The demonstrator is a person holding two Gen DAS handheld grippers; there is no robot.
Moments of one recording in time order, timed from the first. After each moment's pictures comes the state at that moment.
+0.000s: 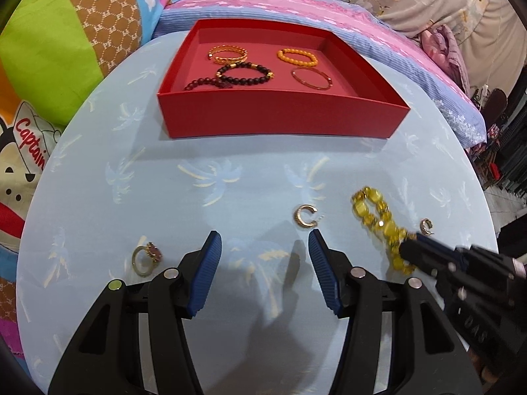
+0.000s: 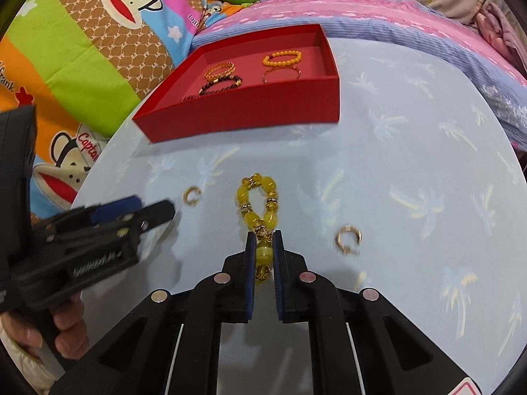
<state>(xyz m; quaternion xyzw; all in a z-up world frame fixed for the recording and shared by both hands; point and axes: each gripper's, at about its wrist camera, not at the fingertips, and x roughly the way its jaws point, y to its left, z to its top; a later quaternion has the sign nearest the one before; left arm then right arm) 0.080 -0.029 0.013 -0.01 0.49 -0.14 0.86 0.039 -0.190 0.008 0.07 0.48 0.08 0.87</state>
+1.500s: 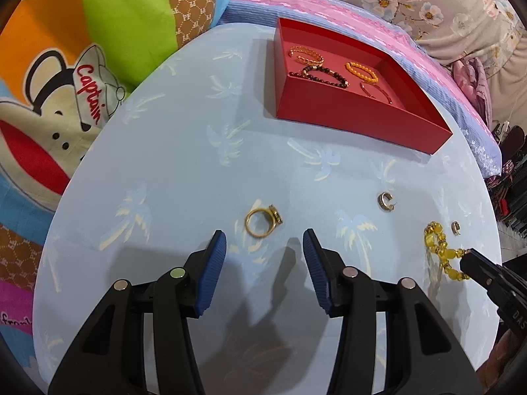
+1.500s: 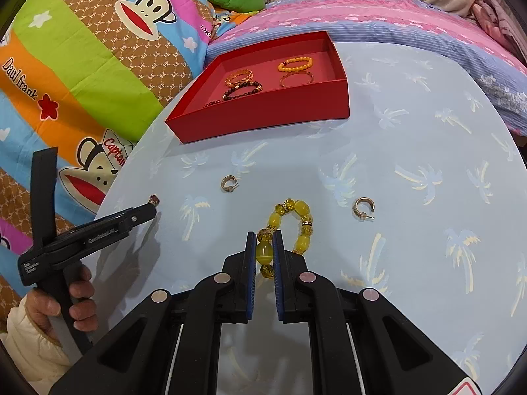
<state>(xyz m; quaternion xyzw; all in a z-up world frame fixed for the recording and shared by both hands) 0.063 0.050 0.007 -0.07 0.50 -0.07 0.86 0.009 -0.185 0.029 0.11 0.47 0.10 0.87</state>
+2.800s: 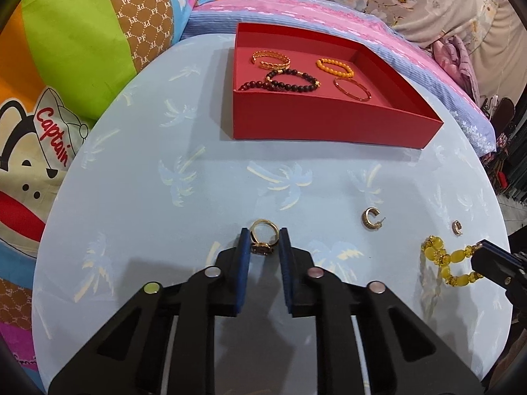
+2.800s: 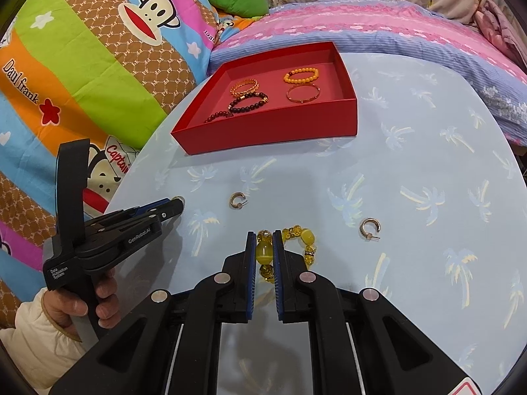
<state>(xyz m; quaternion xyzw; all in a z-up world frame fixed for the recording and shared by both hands) 0.083 0.022 0.004 -0.02 0.48 -0.12 0.87 0.018 -0.178 0.042 0.11 0.46 0.10 0.88</state>
